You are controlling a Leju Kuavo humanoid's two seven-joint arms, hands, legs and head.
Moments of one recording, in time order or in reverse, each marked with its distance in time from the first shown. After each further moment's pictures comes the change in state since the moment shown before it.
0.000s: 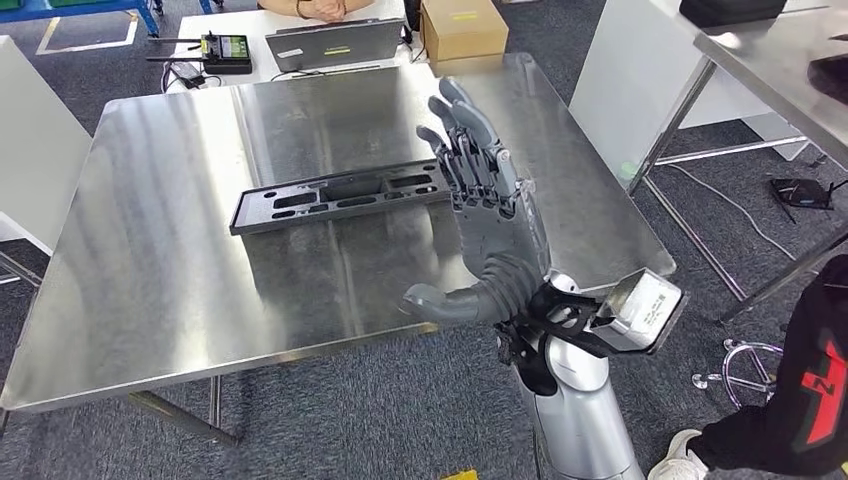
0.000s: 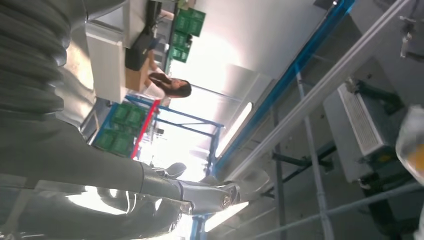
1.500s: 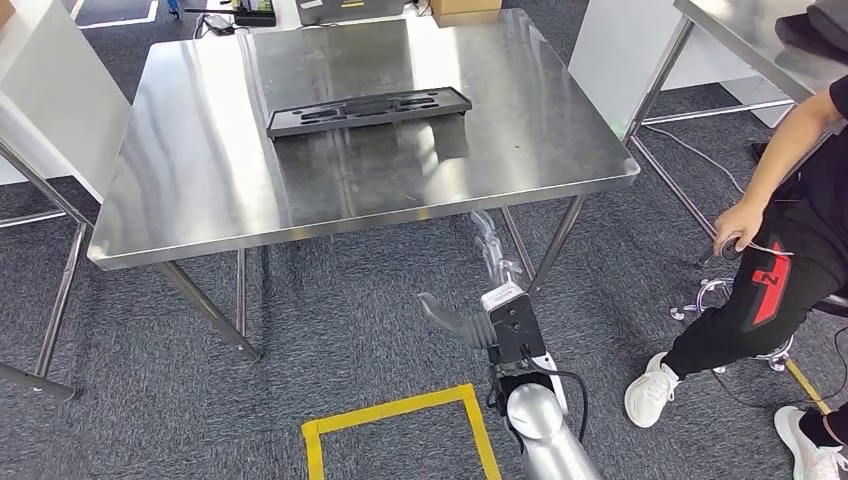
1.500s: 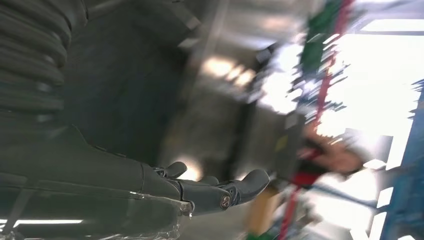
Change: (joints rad) left arm 0.036 0.025 0.019 0.000 0.043 0.010 -0.010; right arm 0.246 -0.015 -0.063 0.360 0.371 -0.549 0.126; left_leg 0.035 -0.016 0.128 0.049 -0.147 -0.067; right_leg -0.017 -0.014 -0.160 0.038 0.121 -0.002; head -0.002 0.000
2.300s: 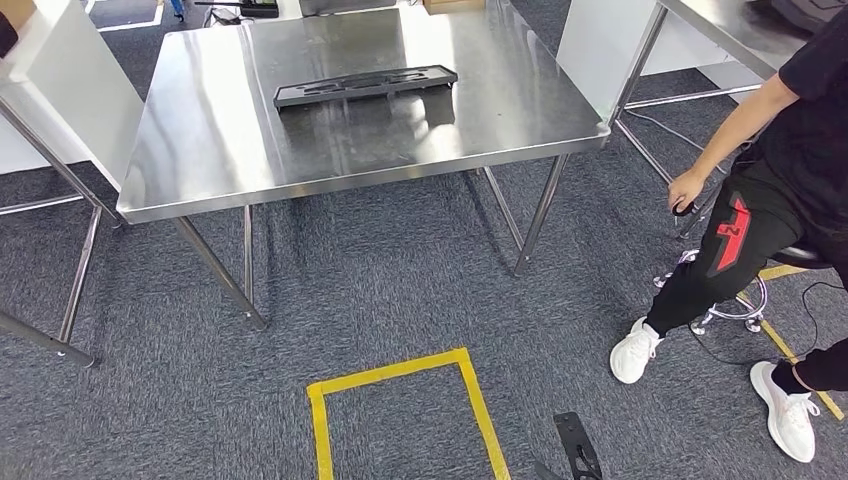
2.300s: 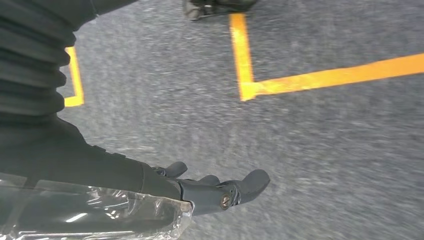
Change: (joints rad) left arm 0.025 0.028 0.028 0.001 -0.009 -0.013 -0.033; right arm 0.067 -0.108 -0.407 0.918 0.046 -0.044 0.452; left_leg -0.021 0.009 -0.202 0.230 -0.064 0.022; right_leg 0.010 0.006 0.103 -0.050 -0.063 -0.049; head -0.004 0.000
